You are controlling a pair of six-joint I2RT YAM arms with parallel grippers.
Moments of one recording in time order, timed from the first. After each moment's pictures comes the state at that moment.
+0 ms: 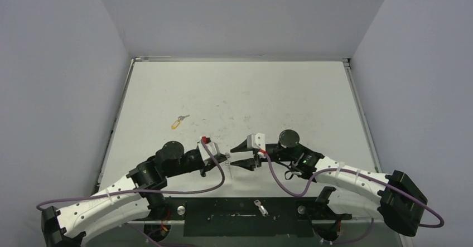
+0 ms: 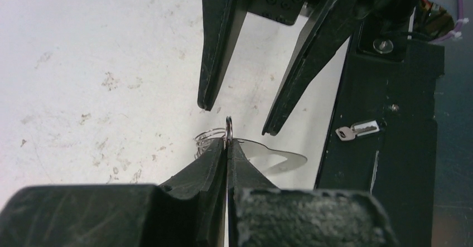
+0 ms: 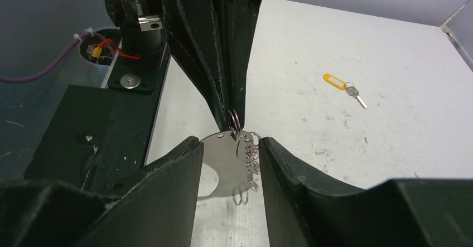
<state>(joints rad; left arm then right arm) -0.97 0.60 0.47 -0.09 0.21 0.09 0.91 1.09 0.48 0.49 -0.67 -0.23</state>
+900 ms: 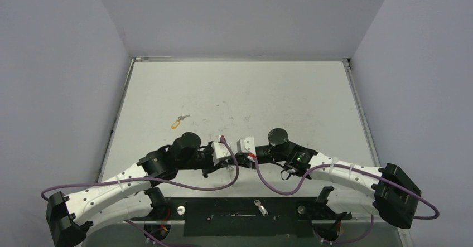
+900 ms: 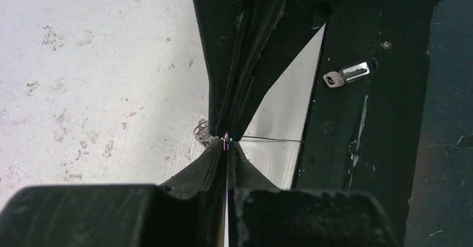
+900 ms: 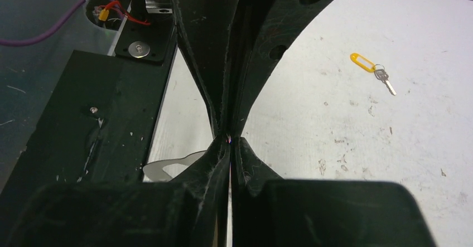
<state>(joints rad) -0.98 0.83 0.64 -0.36 0.29 0.18 0.95 1.15 0.56 0.30 -0.67 -0.36</state>
